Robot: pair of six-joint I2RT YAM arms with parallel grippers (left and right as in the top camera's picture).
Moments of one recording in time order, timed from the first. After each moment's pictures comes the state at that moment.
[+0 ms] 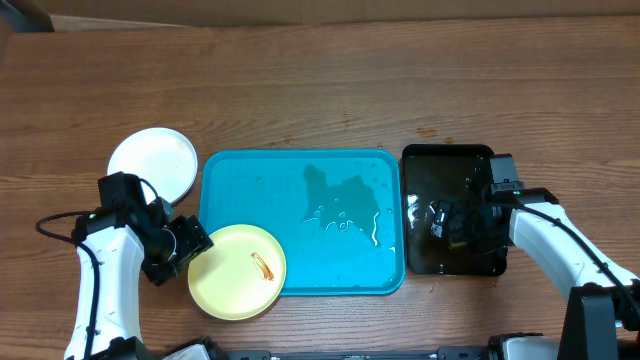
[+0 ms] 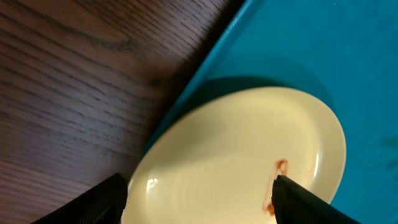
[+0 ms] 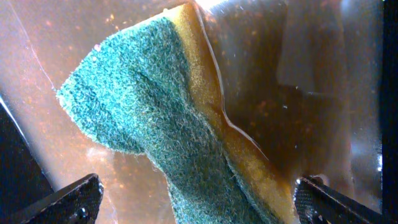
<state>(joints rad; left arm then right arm) 0.37 1.33 0.81 -1.03 0.20 -0.26 0.07 1.50 0.73 -0.69 -0.15 0.38</state>
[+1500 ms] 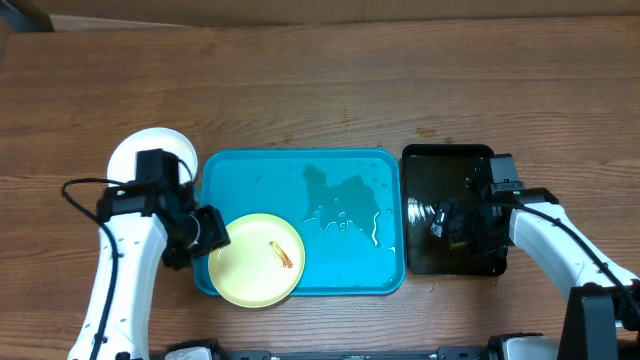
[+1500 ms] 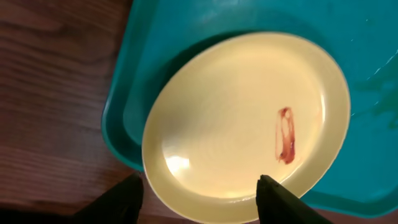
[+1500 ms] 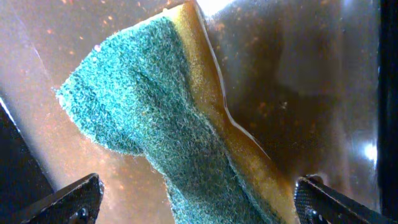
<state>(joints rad) 0.11 1.33 0.95 -1.19 0.15 -0.32 0.07 1.50 0.73 -0.69 -0.15 0.38</state>
